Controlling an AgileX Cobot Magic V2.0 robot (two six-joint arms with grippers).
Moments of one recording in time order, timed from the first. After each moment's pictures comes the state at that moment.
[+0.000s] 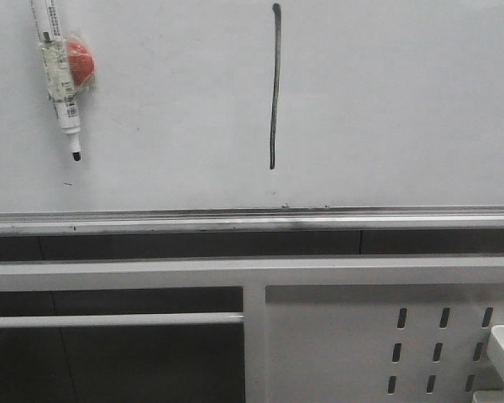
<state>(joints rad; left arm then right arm) 0.03 -0.01 0.00 0.02 0.34 0.00 -0.21 -0.01 0.01 0.09 0.32 -0.18</state>
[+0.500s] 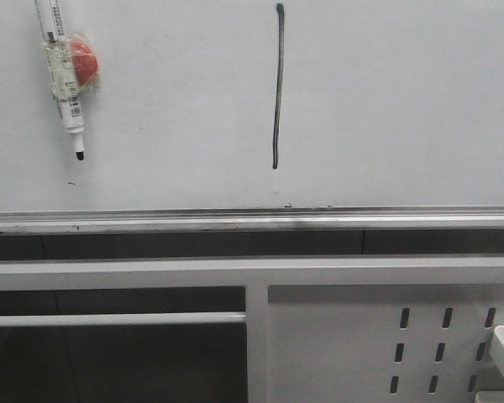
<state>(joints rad) 0.03 -0.01 0.00 0.02 0.34 0.00 -0.13 -0.01 0.01 0.07 0.33 -0.10</state>
